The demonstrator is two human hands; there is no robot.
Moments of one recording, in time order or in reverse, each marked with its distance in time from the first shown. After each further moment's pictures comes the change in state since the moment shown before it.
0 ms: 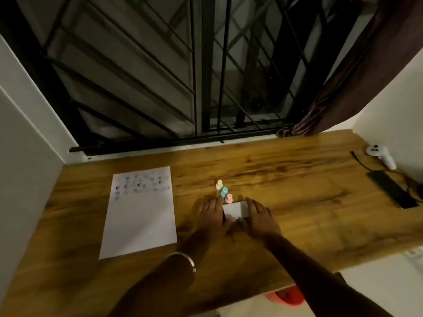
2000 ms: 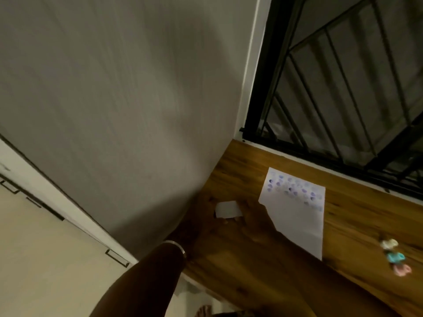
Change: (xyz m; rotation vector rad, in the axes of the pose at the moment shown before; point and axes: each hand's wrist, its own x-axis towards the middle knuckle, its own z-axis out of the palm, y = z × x) left_hand -0.225 -0.346 -0.113 -0.264 0.163 -0.584; right_hand 0.020 -0.400 0.093 0.009 -0.150 -0.774
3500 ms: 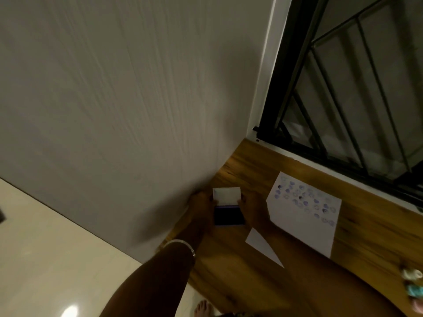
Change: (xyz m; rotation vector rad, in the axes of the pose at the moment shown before) left_hand 0.026 0.020 0.007 -0.438 0.278 -0.510; right_hand 0.061 0.009 0.000 0.491 0.118 0.070
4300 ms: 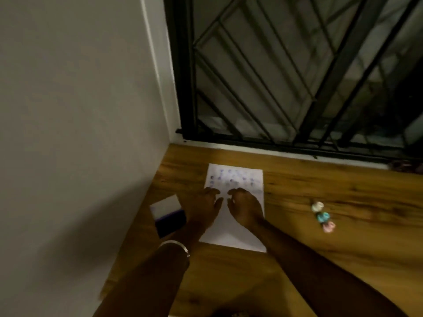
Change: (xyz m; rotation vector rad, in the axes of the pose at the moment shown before) left_hand -0.050 0.096 0.106 0.435 -0.219 0.725; right_hand -0.073 0.062 -0.101 -0.365 0.212 0.227
